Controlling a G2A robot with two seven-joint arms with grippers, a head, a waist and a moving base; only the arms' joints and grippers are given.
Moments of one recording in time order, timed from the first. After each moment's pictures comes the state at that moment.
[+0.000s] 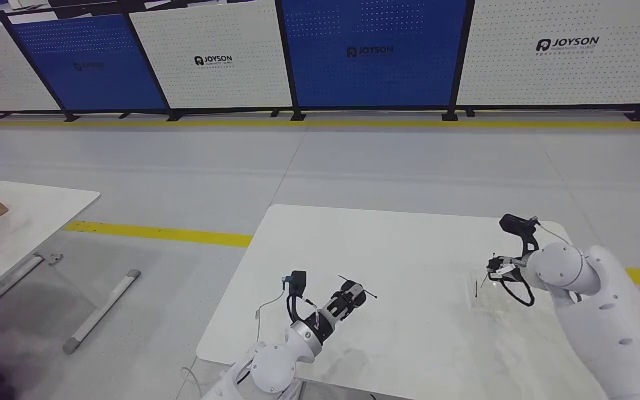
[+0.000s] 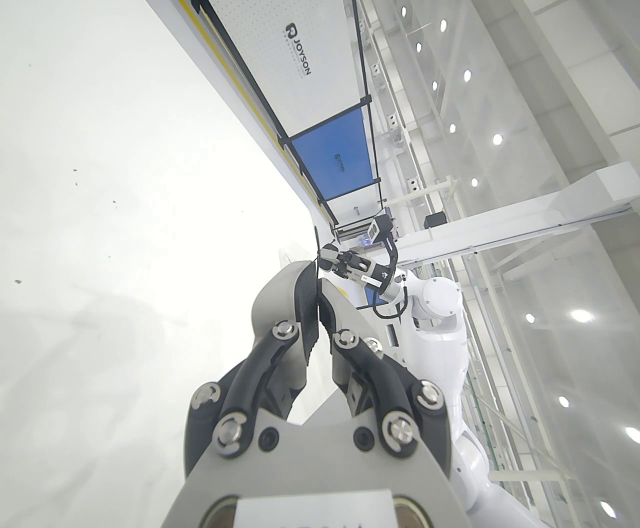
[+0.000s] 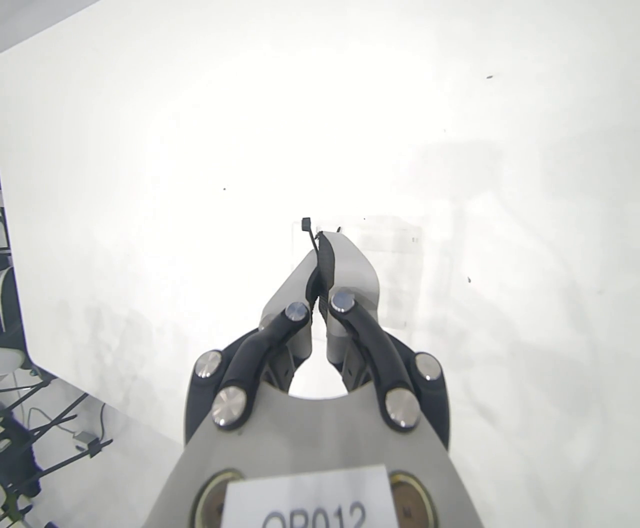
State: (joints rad) left arm 1.61 -1.18 -1.12 -1.82 -0.02 0.02 -0.08; right arm -0.78 -1.14 1.09 -1.10 -0.67 0.19 1.10
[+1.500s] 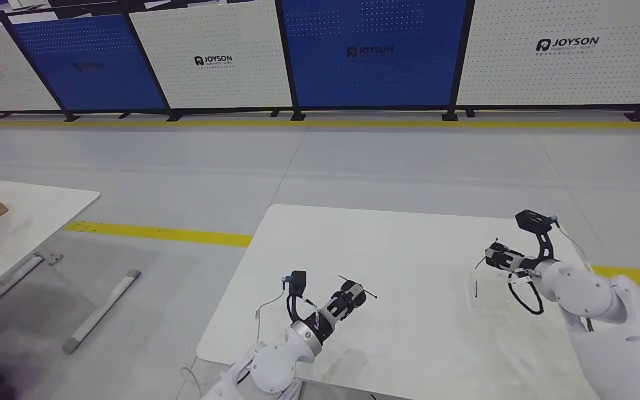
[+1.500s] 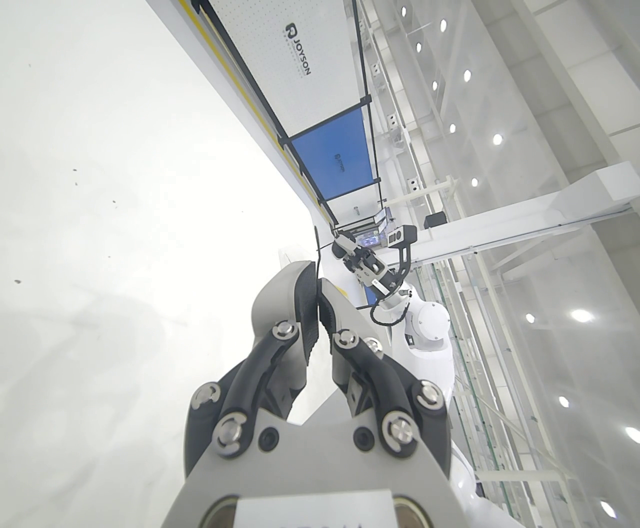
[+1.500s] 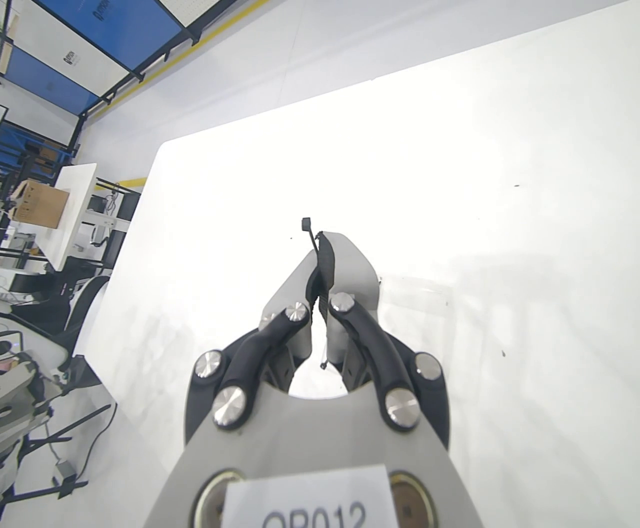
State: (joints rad) left arm 1.61 -1.18 -1.12 -1.82 -0.02 0.02 -0.08; right arm -0.96 -1.11 1.25 -1.22 -0.54 -0.04 0.81
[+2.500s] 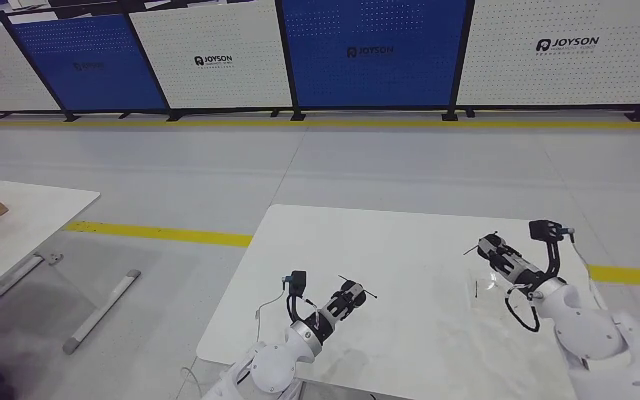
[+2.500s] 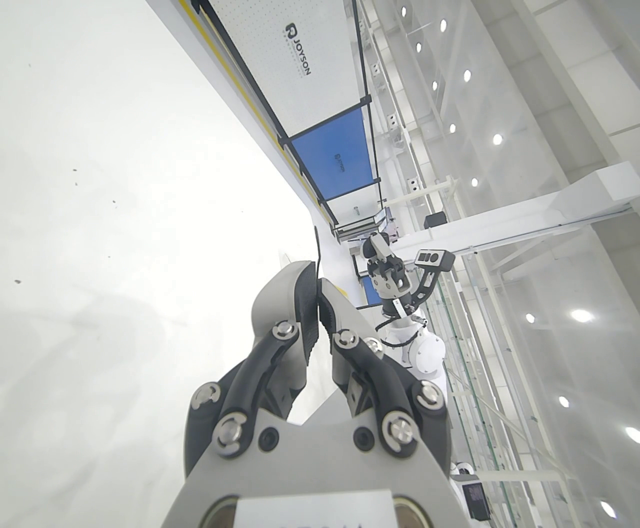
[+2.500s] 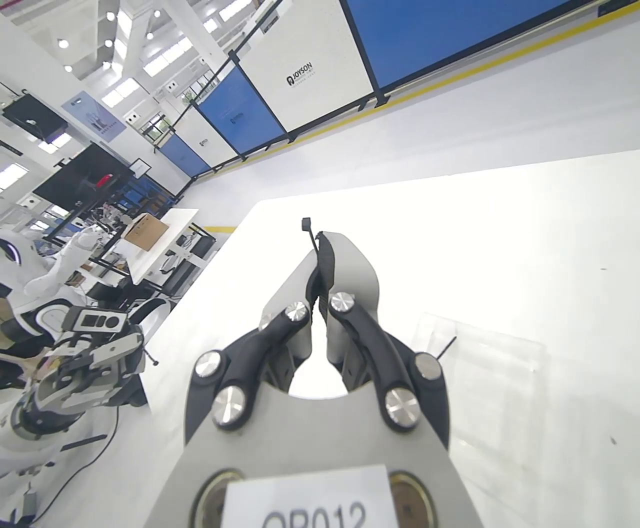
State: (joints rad) left arm 1.61 -1.18 -1.12 -1.82 -0.02 0.02 -0.08; right arm -1.20 -1.10 1.34 -1.47 -0.46 -0.24 0.45
